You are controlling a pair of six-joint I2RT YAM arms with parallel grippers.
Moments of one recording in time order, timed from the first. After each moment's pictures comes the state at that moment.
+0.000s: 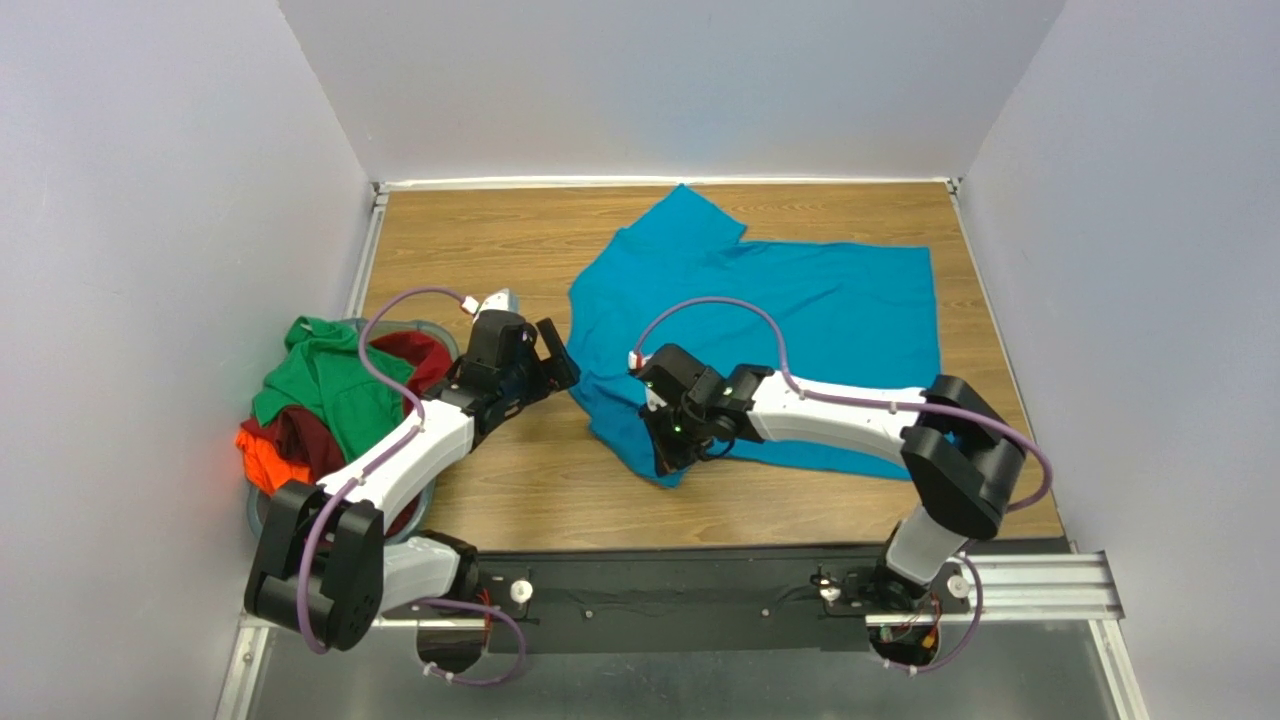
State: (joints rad) left arm -0.33 1.20 0.61 -0.14 -0.02 -0.66; right arm 0.99 1.69 1.06 -0.47 -0.12 0.45
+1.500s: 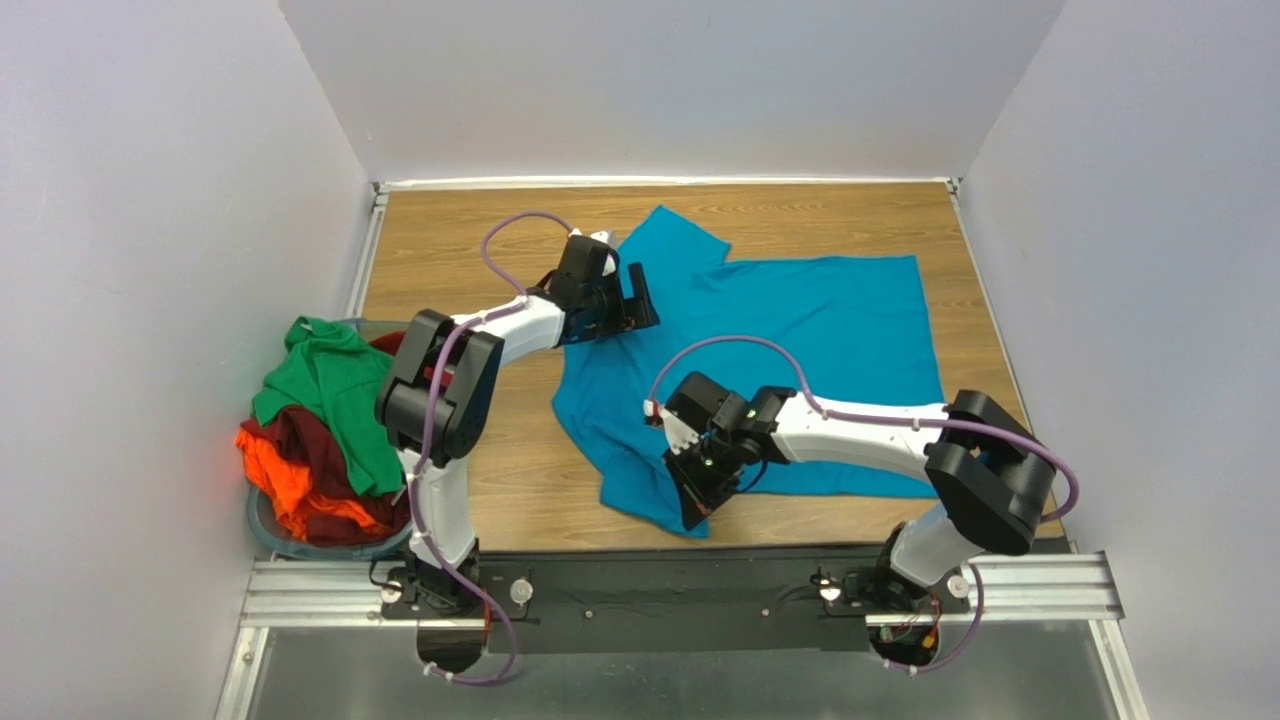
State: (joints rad) left arm -0.43 1.93 1.20 -0.02 0.18 -0.57; right arm 0.99 1.58 0.90 -0.54 -0.39 0.36
